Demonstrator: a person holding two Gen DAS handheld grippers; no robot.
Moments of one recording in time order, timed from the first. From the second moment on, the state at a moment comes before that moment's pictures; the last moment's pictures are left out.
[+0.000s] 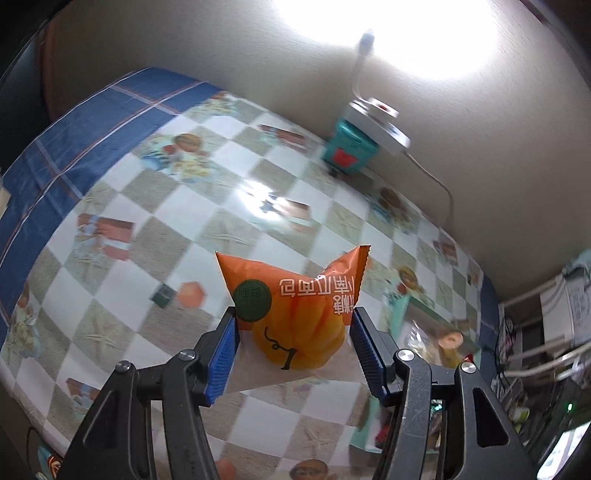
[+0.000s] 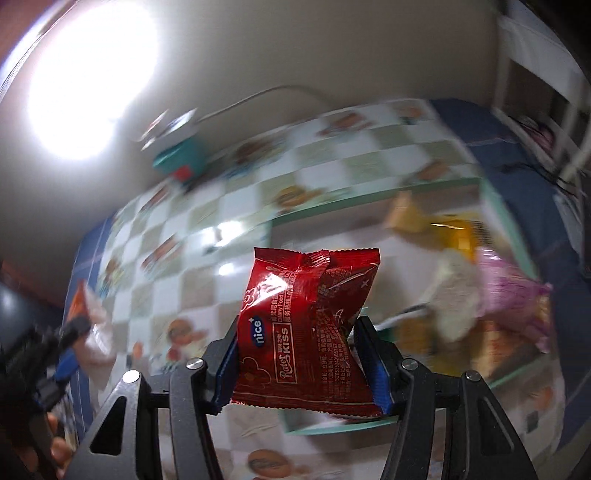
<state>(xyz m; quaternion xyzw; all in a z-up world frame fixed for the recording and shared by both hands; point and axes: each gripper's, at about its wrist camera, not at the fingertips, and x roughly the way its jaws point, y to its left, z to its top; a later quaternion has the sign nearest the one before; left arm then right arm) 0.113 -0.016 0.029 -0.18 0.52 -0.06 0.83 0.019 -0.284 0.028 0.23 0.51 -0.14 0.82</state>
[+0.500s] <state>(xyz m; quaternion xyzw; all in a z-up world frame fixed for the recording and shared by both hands) 0.103 -0.147 0.041 -0.07 0.51 -0.17 0.84 -0.013 -0.385 0.036 0.31 0.44 -0.23 0.81</state>
